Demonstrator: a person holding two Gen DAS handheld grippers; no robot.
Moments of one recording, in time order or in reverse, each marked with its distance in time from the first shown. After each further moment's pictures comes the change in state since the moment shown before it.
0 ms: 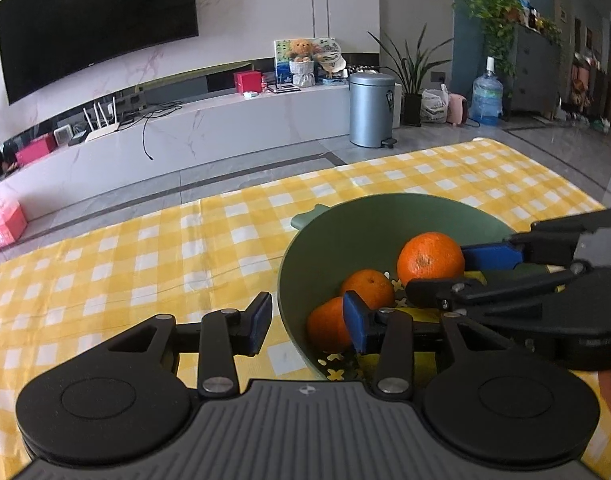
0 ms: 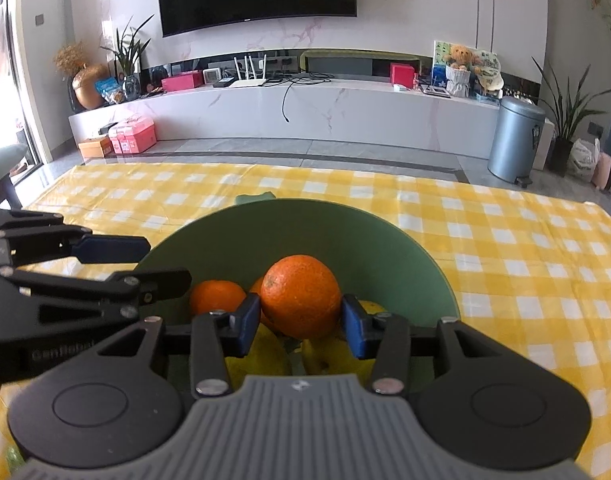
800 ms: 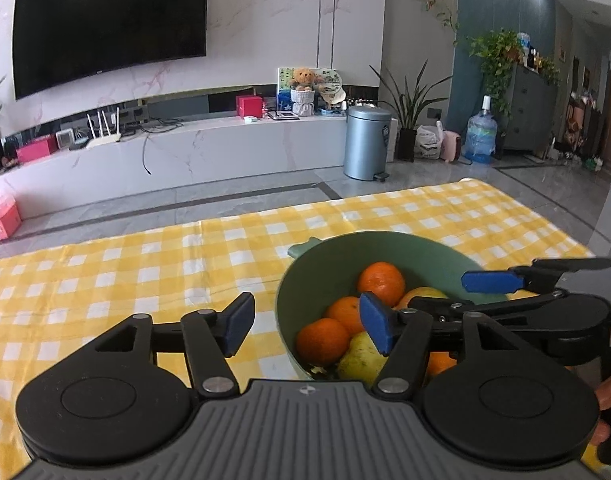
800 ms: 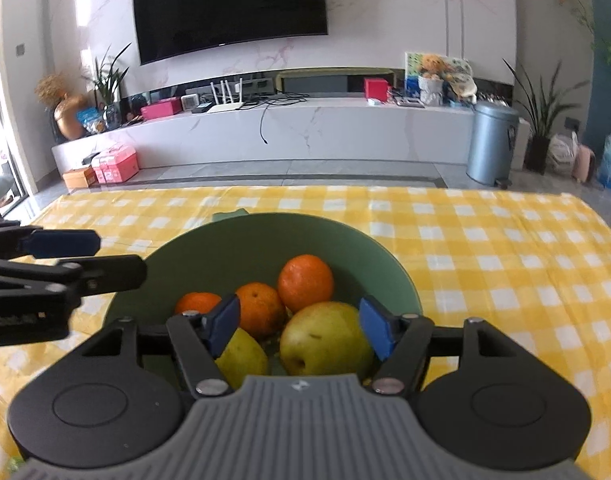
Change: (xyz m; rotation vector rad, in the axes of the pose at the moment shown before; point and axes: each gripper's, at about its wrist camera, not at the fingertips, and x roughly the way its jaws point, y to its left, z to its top) left arm -0.037 0.006 0.003 -0.071 -0.081 -0.050; right arm -0.021 -0.015 -0.009 0.094 -0.065 -0.044
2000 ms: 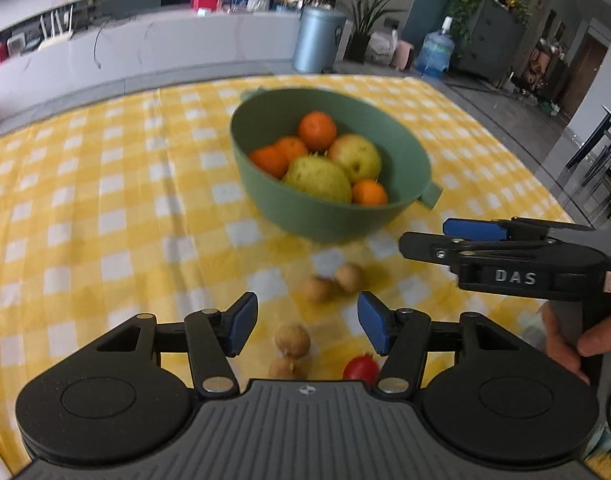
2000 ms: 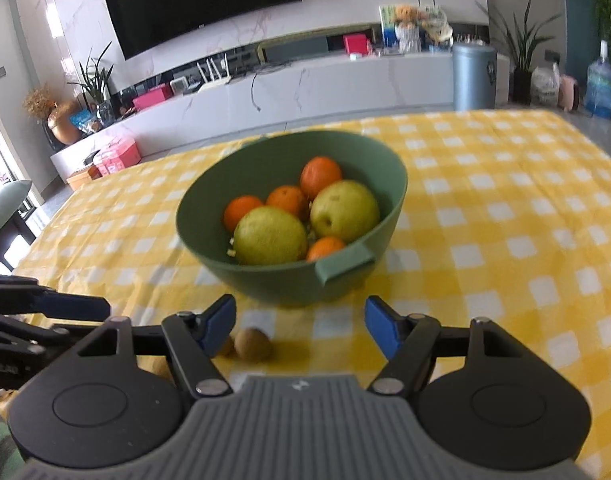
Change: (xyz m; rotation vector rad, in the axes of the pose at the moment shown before) left arm -0.048 0.006 -0.057 -0.045 0.342 -0.187; right arm -0.076 0.014 -0.055 0.146 0.123 0.028
